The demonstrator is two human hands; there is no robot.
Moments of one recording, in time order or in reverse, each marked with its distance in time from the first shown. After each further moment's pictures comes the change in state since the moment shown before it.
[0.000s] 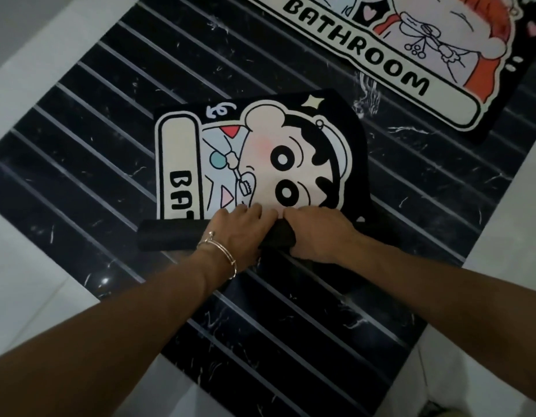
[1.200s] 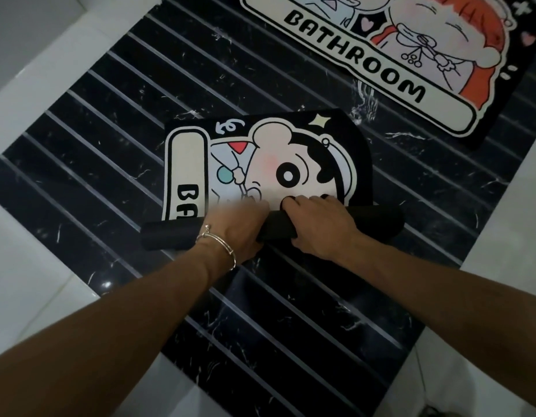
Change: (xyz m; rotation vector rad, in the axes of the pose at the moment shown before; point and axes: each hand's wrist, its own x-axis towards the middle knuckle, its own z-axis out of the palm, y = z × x) left_hand 0.000 -0.005 -0.009 -0.034 0.057 -0.125; right_hand 0.001 0.006 0.000 -0.182 0.263 -0.067
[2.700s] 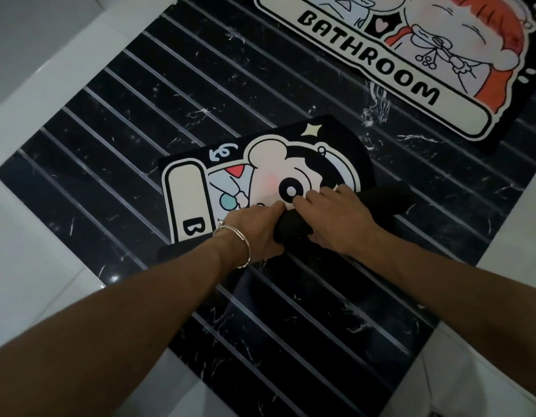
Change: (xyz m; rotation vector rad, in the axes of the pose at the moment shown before) left_hand 0.008 0.006 -0.001 -0.319 -0.155 0.007; right_hand 0.001 0.009 -0.014 -0.204 -0.040 -0.109
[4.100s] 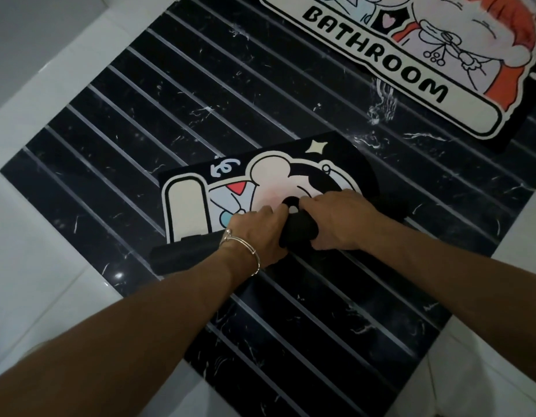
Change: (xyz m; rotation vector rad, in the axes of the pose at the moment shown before) left_hand -0.006 0.010 0.009 0.144 0.073 -0.064; right_hand 0.005 0.009 -0.002 0.187 -0.187 0.022
